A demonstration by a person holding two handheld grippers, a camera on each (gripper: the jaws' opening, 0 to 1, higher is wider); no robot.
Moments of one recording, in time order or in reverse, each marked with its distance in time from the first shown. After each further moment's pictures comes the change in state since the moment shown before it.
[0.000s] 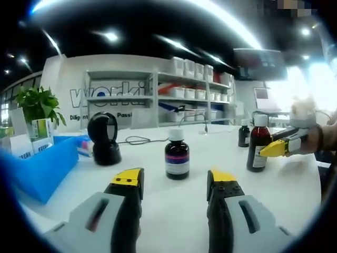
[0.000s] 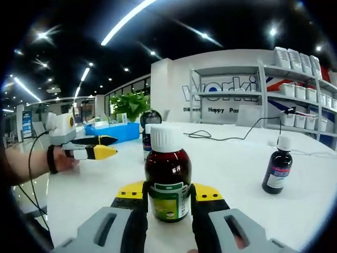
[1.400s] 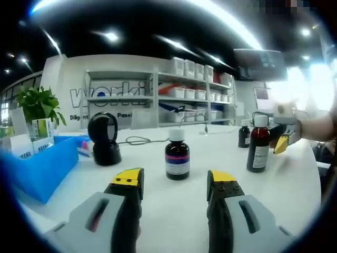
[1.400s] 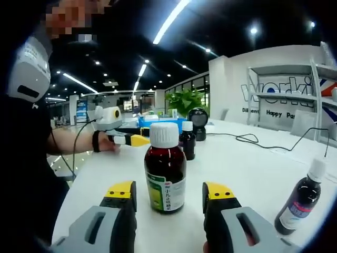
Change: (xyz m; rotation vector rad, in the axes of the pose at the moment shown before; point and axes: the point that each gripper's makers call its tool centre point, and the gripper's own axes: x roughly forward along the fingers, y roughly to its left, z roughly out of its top) left arm 0.000 0.000 0.001 -0.003 -0.003 0.001; right arm -0.010 0.005 0.000 -0.145 0.021 0.599
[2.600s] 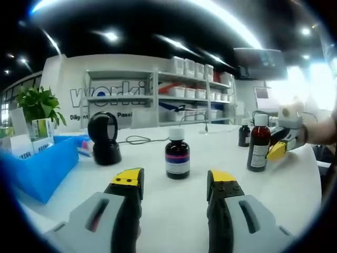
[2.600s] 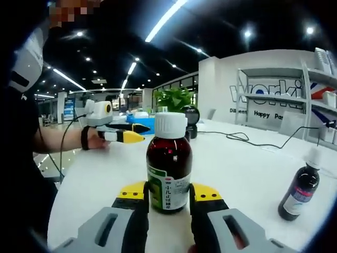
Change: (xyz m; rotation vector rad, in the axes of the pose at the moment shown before) left arm 0.000 0.000 -0.001 0.004 0.007 0.001; right arm 0.006 0.001 -0.012 0.020 0.003 -0.209
